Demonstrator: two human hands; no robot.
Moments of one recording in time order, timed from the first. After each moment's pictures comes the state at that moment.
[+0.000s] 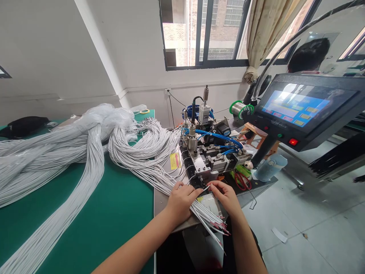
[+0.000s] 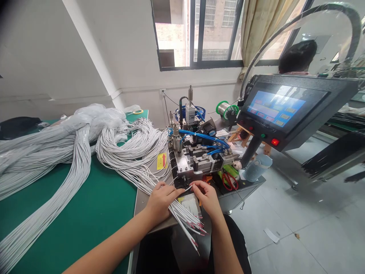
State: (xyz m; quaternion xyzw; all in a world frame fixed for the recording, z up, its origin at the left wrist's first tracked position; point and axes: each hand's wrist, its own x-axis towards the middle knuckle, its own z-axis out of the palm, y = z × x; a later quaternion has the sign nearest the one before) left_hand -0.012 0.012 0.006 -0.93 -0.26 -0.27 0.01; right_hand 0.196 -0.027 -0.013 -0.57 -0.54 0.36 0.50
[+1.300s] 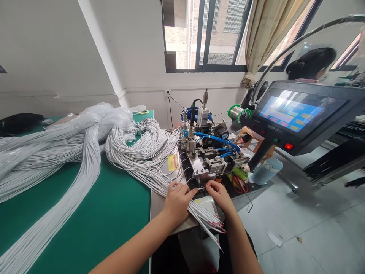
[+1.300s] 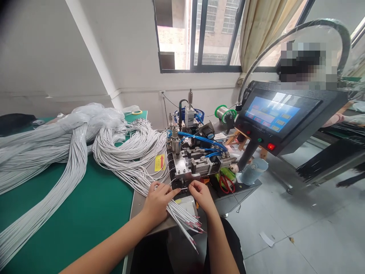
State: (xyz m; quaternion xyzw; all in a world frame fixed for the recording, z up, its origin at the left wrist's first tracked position) left_hand -0.009 0.009 0.005 -0.90 -0.33 -0.28 0.04; right_hand 0.202 -0.004 -0.025 -0.54 -0.57 0.38 0.48
